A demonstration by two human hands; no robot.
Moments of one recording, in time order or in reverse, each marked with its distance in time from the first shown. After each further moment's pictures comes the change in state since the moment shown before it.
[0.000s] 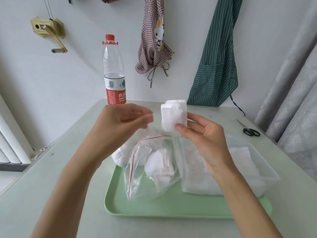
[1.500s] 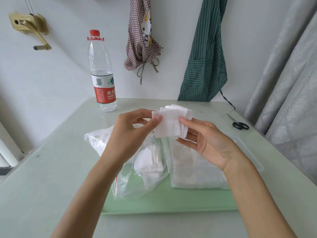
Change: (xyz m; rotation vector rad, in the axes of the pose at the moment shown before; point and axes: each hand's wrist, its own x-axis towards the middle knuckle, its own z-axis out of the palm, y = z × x) left_hand 0.004 -0.008 0.057 -0.056 0.035 0.010; right_hand 0.011 -0.002 -0.042 0.238 -0.204 0.350
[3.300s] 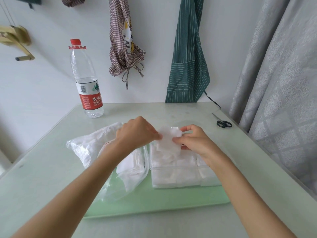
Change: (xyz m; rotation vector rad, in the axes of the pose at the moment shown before) left_hand 0.042 -0.003 0.056 0.756 -0.286 -0.175; right_hand 0.012 0.013 -0.051 -0.511 0.351 0.061
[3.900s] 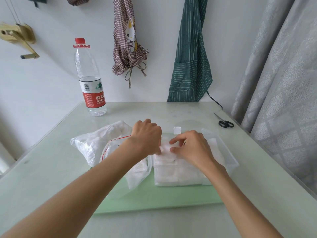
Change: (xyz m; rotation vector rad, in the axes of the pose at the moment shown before) left_hand 0.004 0.007 0.018 0.711 -0.047 0.355; right_hand -0.006 0.016 0.014 -0.647 0.128 -0.311
